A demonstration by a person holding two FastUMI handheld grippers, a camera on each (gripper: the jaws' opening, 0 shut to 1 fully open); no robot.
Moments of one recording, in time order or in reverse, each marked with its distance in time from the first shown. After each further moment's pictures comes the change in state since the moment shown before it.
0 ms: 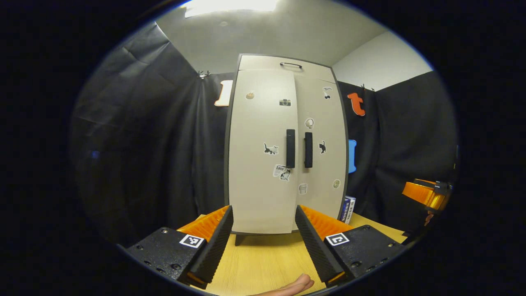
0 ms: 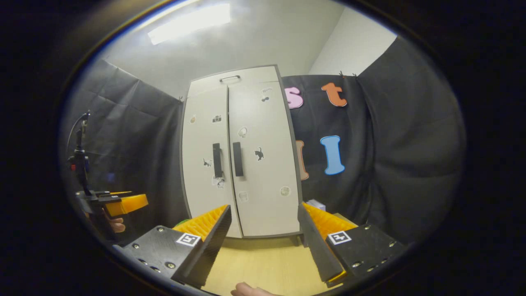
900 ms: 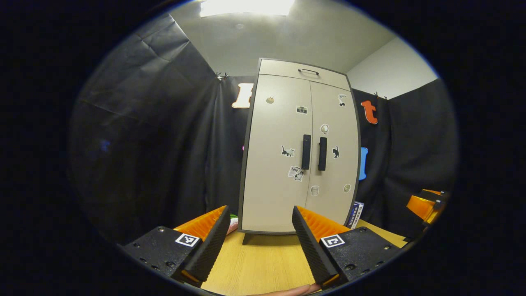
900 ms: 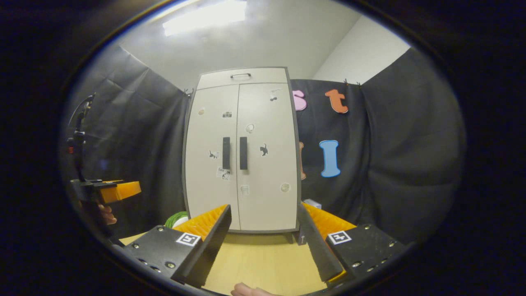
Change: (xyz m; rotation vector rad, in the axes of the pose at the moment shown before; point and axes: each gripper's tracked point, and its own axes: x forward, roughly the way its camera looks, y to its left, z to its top) left arm -0.017 0.021 -0.013 -0.023 -0.009 0.077; right arm -0.028 0.014 -0.008 -0.089 -0.042 -0.047
